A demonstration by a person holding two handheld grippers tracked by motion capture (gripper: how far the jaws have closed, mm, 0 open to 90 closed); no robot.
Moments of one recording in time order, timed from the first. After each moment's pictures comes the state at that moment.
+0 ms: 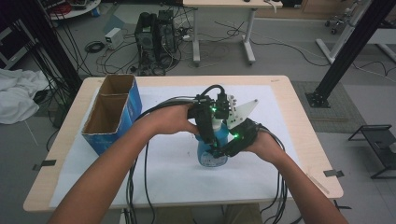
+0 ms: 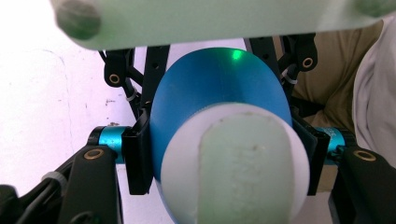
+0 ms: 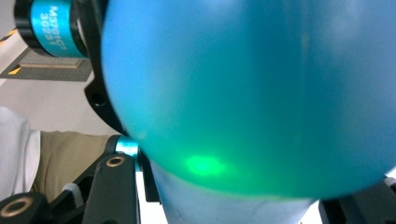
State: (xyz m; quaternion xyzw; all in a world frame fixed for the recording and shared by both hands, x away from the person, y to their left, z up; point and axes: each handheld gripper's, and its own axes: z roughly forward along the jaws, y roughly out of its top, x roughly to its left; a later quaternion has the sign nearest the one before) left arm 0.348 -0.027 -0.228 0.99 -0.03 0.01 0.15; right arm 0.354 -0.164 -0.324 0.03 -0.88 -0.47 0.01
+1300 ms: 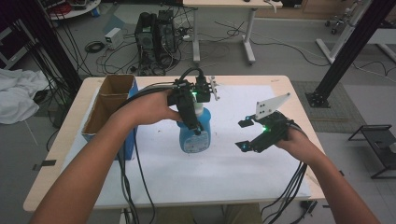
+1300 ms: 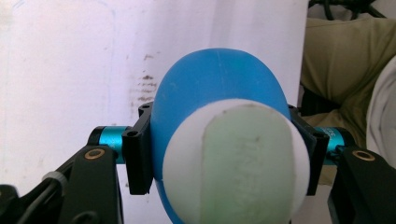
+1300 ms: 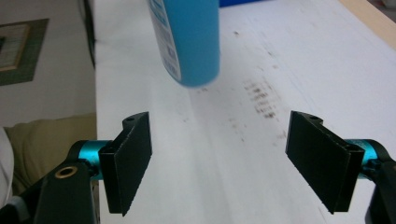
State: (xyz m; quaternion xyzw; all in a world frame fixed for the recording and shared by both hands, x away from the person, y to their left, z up) left arm 0.358 0.018 -0.196 0.99 0.06 0.05 0.13; right arm 0.352 -0.237 -0.301 -0.12 -0.90 -0.41 -0.05
